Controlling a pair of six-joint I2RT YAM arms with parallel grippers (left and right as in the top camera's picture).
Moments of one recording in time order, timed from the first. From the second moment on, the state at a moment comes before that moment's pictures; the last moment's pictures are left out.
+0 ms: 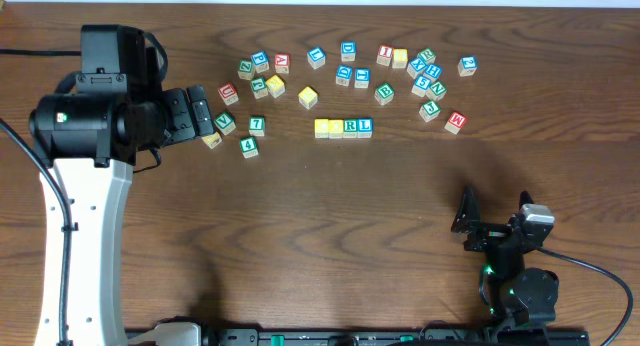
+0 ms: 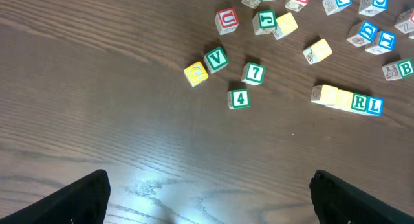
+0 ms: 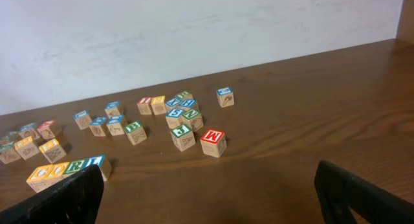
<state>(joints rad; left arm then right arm) 0.00 1.42 1.66 -1.31 0.02 -0.25 0.07 0.01 0.02 -0.08 0.10 0.22</state>
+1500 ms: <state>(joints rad) 0.00 0.83 0.97 -0.51 -0.01 -0.25 0.07 0.01 0.02 -0.08 0.10 0.22</state>
